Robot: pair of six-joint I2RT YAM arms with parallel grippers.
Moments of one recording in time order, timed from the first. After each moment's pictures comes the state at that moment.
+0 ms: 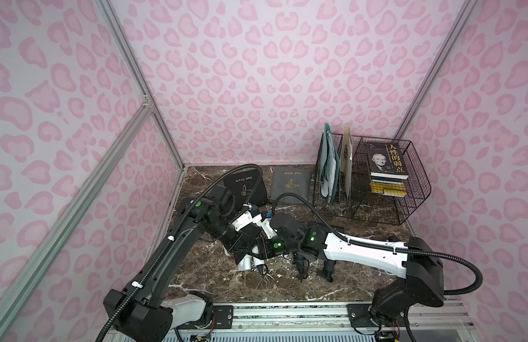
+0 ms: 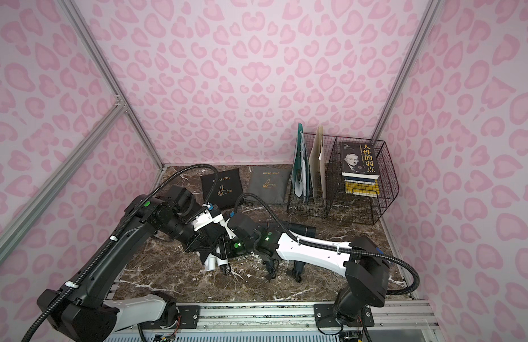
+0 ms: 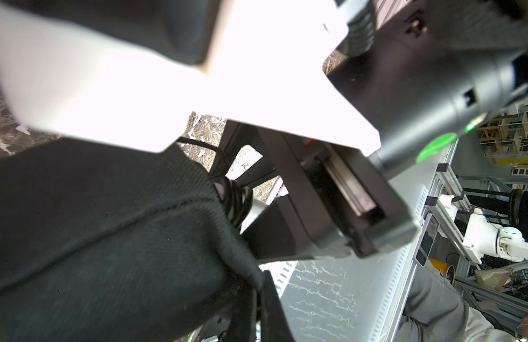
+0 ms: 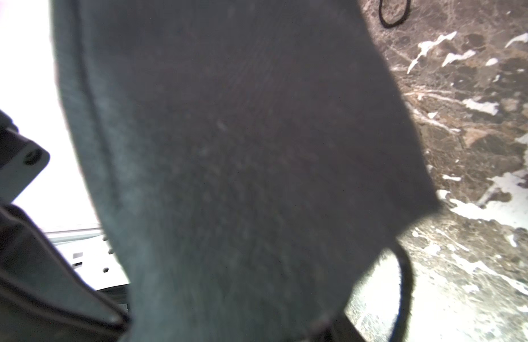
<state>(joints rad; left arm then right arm) -0.39 1.26 1.33 -1.49 0.62 0.41 1.09 1.60 1.17 -0.25 -0.28 0.82</state>
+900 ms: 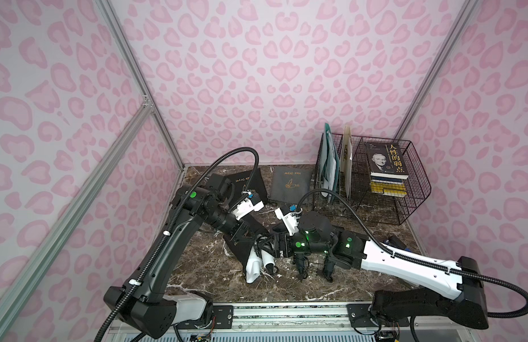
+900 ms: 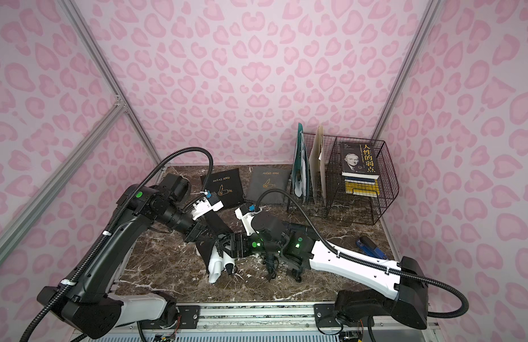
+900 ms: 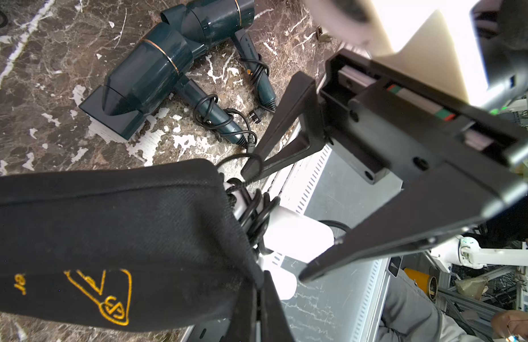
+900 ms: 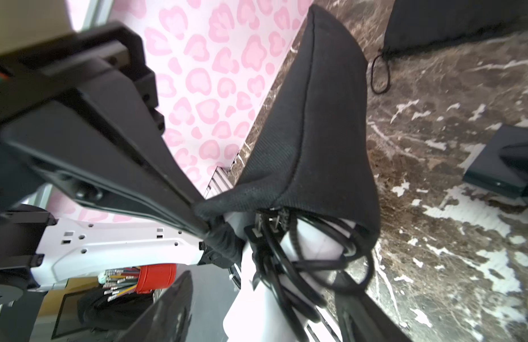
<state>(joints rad) -0.39 1.32 1.54 -1.57 0.70 0.35 1.09 1.27 1.06 -0.25 -0.19 0.84</state>
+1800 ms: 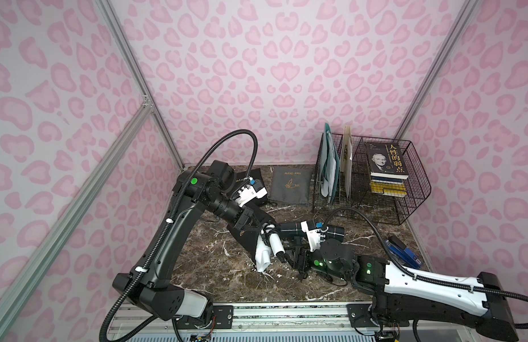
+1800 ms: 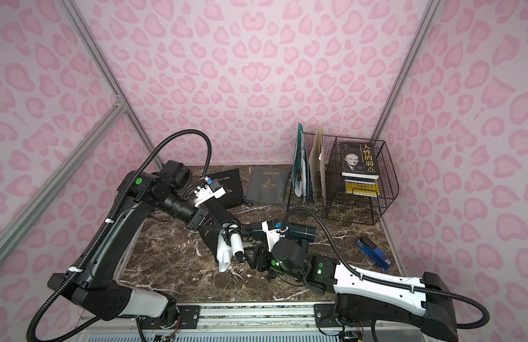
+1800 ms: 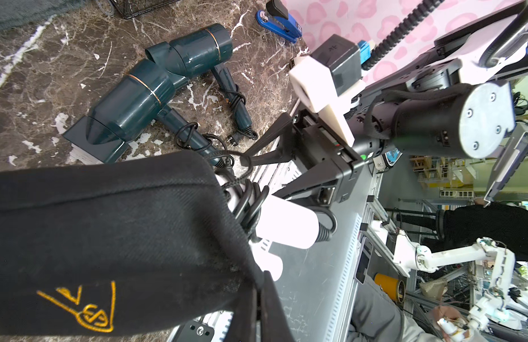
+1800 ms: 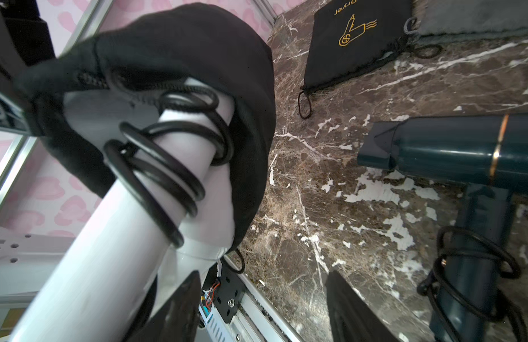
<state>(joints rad) -0.39 1.44 1.75 -1.65 0.80 0.30 1.20 1.01 0.69 -0.08 0.16 0.91</state>
